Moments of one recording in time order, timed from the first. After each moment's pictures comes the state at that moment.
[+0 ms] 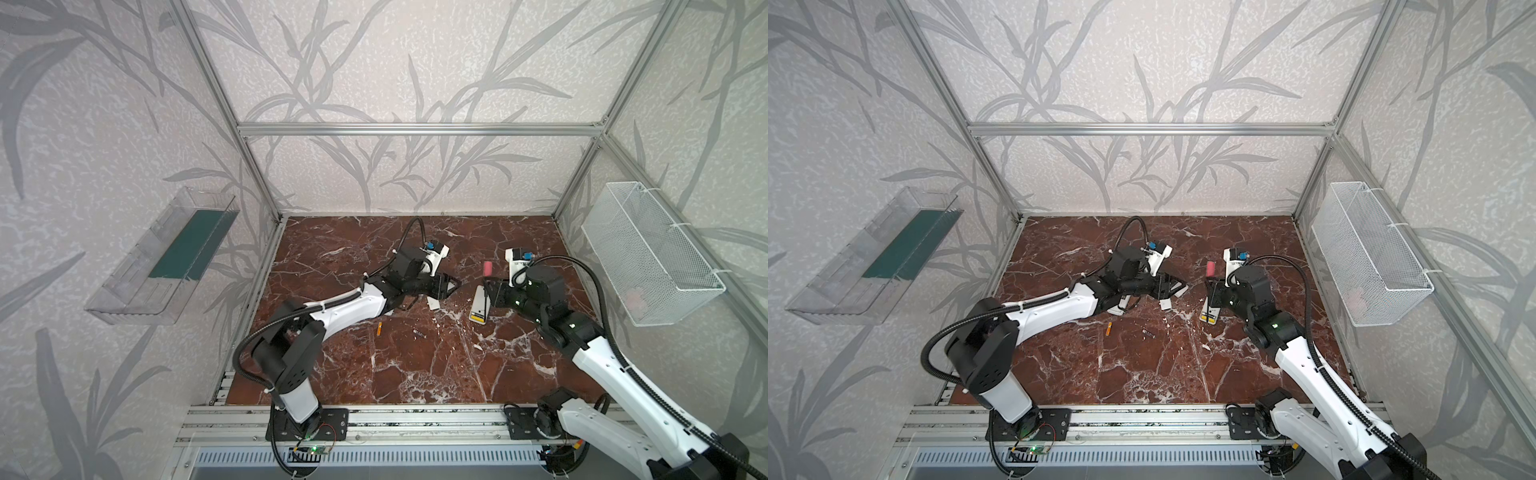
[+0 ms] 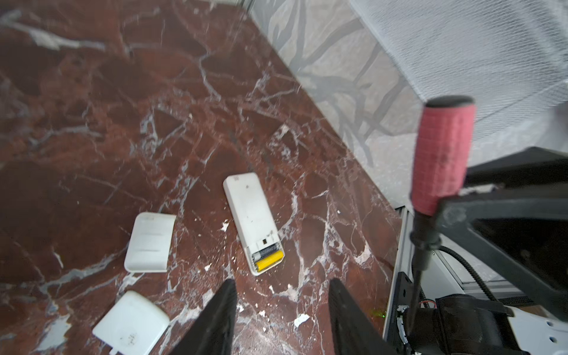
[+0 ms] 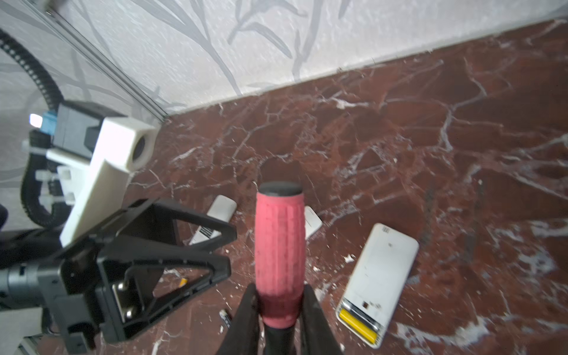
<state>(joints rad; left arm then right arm) -0.73 1.65 1.07 0.18 0.44 -0.44 0.44 0.91 0.76 -0.28 -0.05 0.47</state>
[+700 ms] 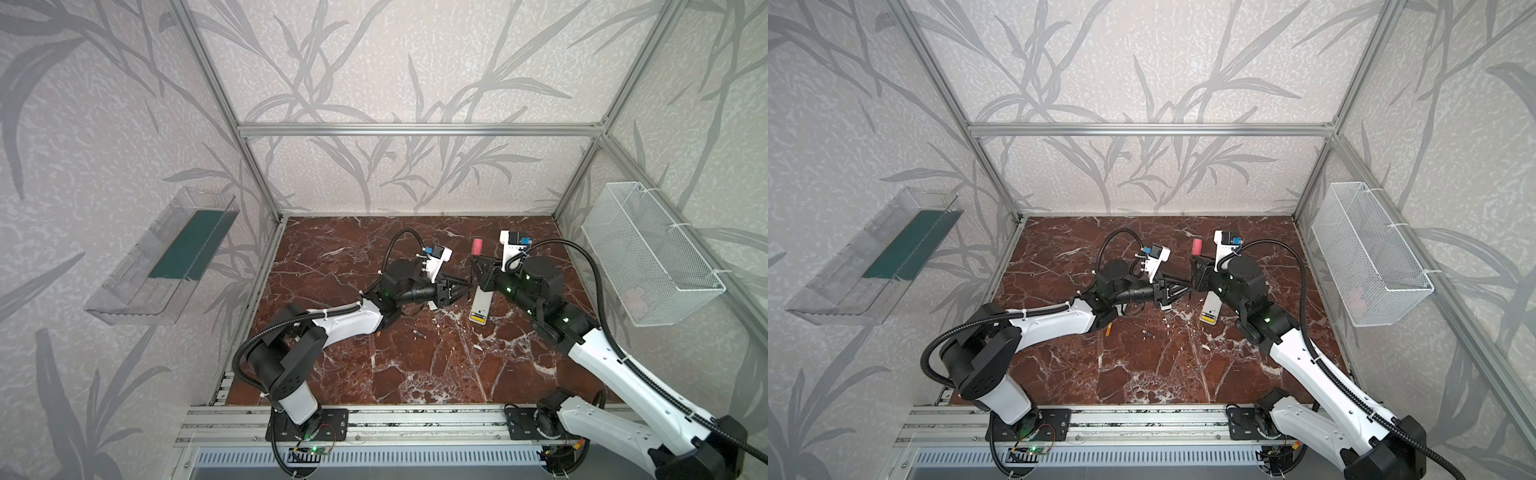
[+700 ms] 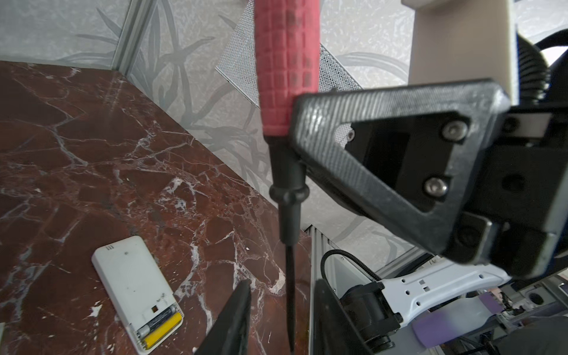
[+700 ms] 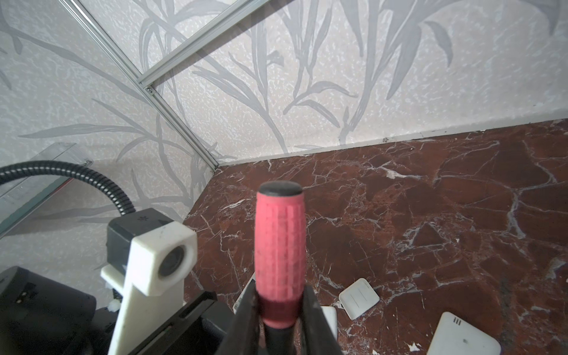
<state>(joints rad) -0.77 1.67 0.92 0.74 0.66 -0.67 0.53 0.98 0.85 -0.10 0.00 0.50</state>
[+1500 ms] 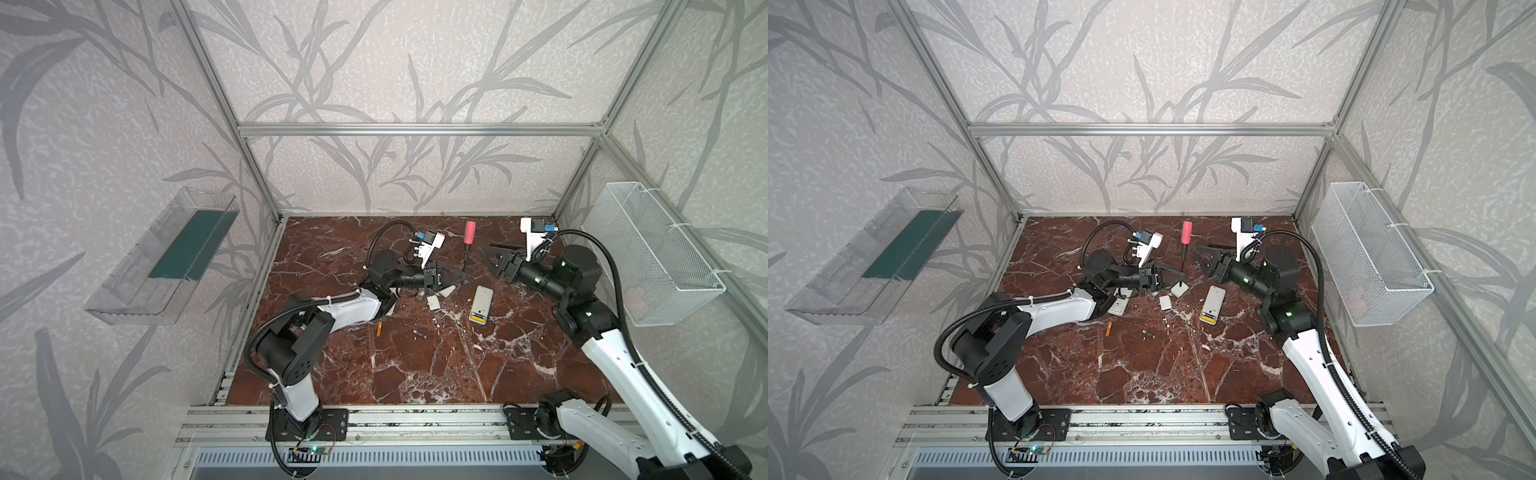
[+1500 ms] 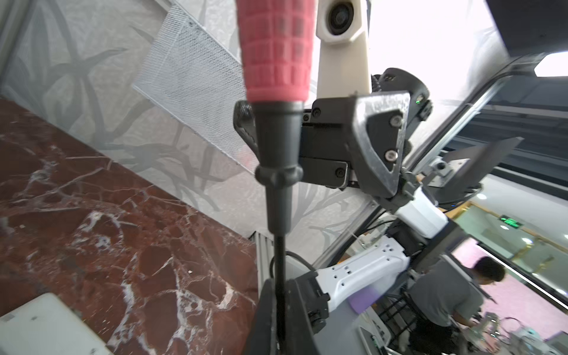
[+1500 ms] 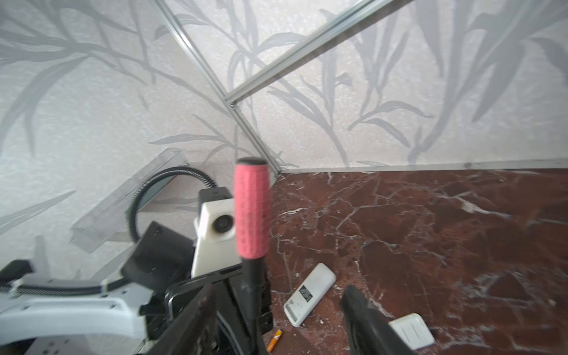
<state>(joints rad) -0.64 1.77 1.00 1.13 1.01 -0.99 0.26 0.96 0.91 -0.01 -0.62 0.54</state>
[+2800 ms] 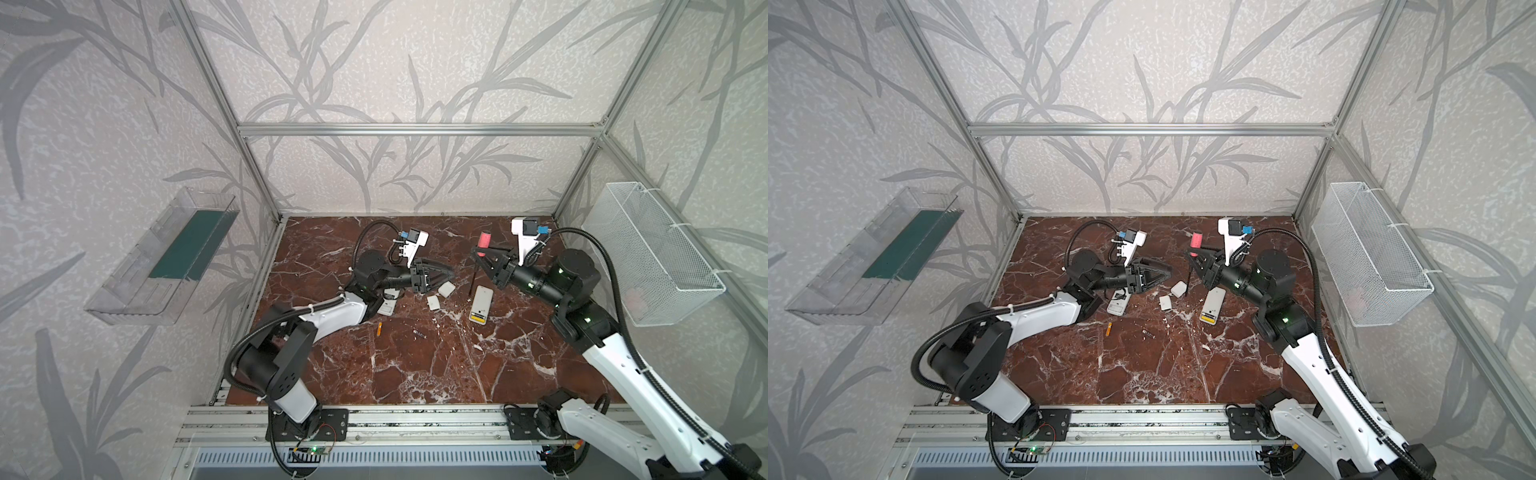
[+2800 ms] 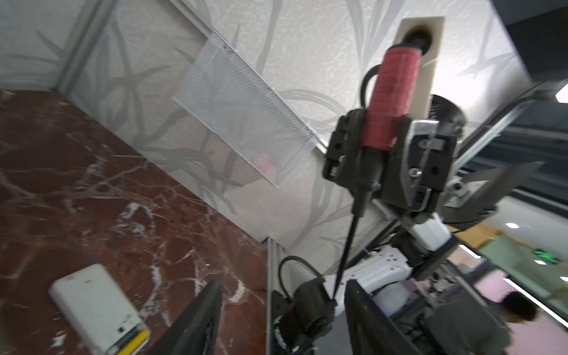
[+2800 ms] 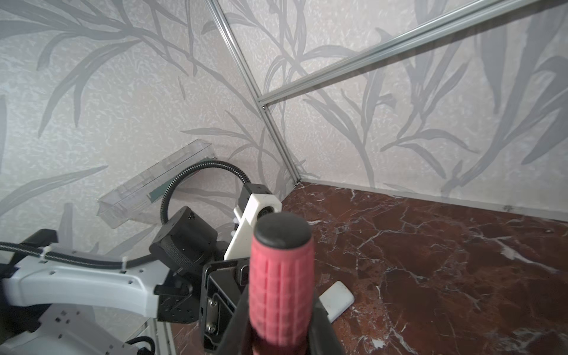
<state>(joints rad) -0.61 1.56 0.88 0.83 0.85 -0.79 0.44 0.88 0.91 -0.02 -0.37 0.43</state>
